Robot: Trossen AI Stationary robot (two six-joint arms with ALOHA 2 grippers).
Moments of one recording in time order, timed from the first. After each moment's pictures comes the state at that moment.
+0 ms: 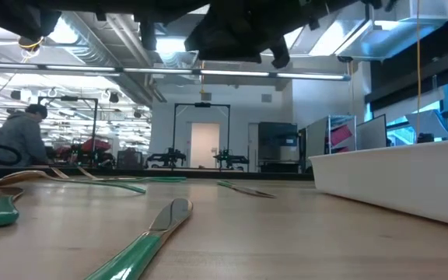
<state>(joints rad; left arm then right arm) -0.41 1.60 0.62 1.22 -0.71 -0.02 0.40 1.89 1.14 0.44 0.85 0.25</state>
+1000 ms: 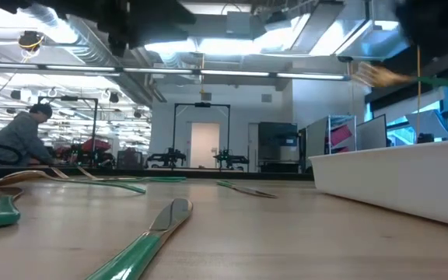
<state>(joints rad) -0.49 1.43 0.62 0.66 -0.89 -0.16 0.63 1.44 1.01 -0.83 0.08 1.54</state>
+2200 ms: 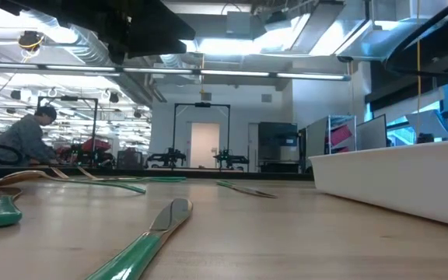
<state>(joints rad) -0.47 1.43 0.62 0.58 -0.89 -0.20 0.77 1.23 0.52 -0.41 0.05 2.13</state>
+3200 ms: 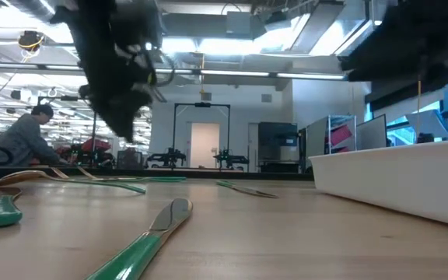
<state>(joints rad) 0.02 1.45 0.87 -0.79 -0.62 -0.69 0.71 1.41 0.73 -0.29 1.16 1.21</state>
